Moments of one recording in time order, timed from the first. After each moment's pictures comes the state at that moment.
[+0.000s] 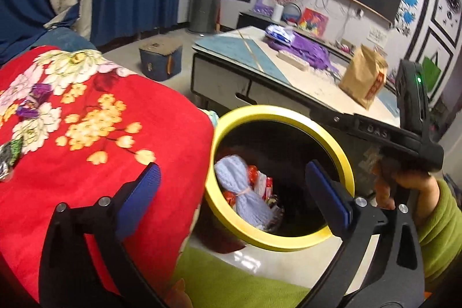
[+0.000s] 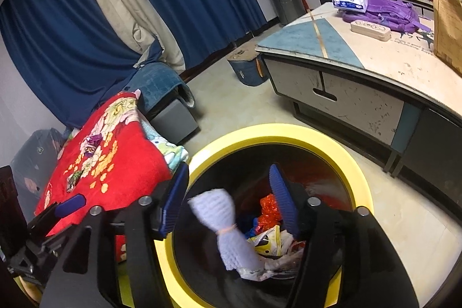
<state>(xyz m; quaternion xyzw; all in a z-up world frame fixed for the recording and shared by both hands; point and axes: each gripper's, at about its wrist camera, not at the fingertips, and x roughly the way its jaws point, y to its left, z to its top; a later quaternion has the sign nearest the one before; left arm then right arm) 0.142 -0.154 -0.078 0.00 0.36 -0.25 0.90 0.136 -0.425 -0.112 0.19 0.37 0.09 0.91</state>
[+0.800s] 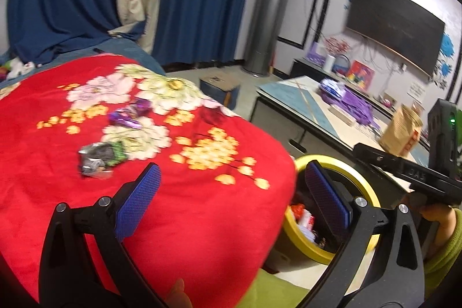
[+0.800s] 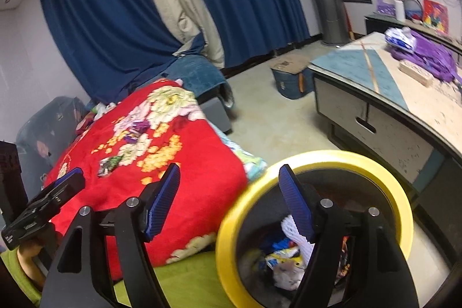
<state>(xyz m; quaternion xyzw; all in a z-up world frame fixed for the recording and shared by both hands) 0.124 -0.045 -0.037 -0.07 0.29 -0.11 0.95 0.141 -0.329 -0.057 0.12 0.34 0.18 0.92</state>
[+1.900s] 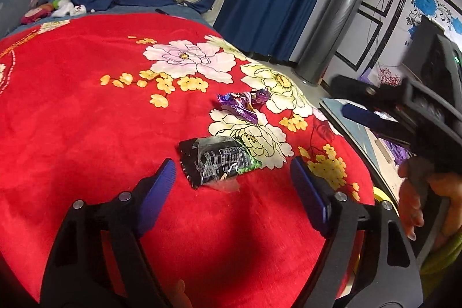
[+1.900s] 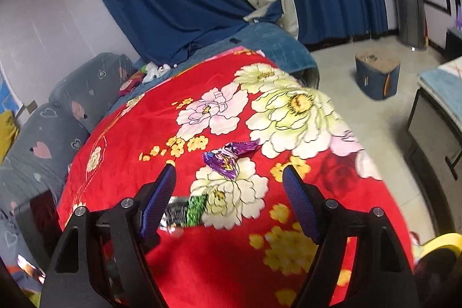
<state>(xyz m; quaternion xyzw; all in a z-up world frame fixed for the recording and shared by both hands) 0.166 0.087 -0.076 -0.17 0.33 -0.01 0.93 0.271 -0.103 -0.049 0.07 0.40 0.32 0.85</state>
